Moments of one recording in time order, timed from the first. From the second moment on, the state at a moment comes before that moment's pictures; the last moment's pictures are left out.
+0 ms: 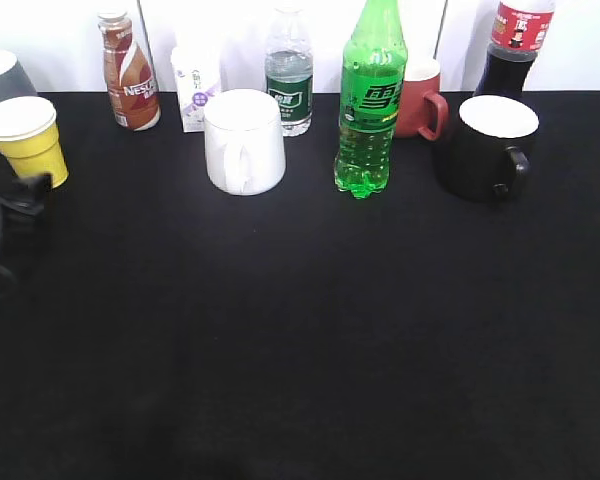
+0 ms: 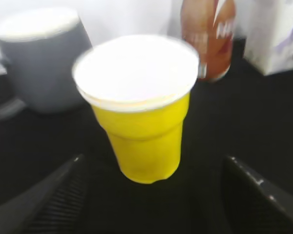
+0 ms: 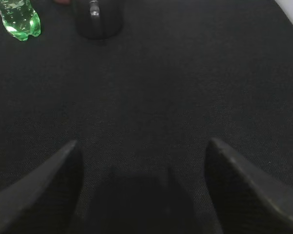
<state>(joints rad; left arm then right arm) -0.02 1.85 -0.49 0.10 -0.99 0.02 0.05 -0.01 -0.51 0.00 1.04 0.06</state>
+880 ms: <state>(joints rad) -0.02 2.23 -0.86 0.10 -1.22 0.02 0.05 -0.01 -0.51 0.00 1.04 0.06</state>
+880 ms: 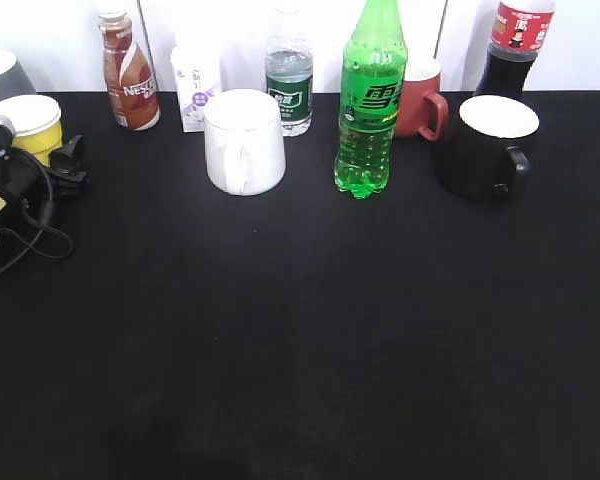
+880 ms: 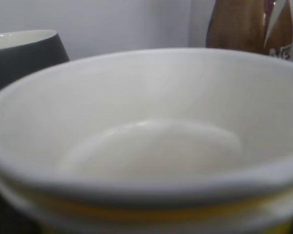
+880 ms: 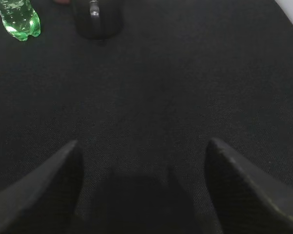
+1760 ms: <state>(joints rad) -0.02 1.67 -0.34 0.45 -1.21 -0.02 0.05 0.34 -0.38 -0.05 0.30 0.06</state>
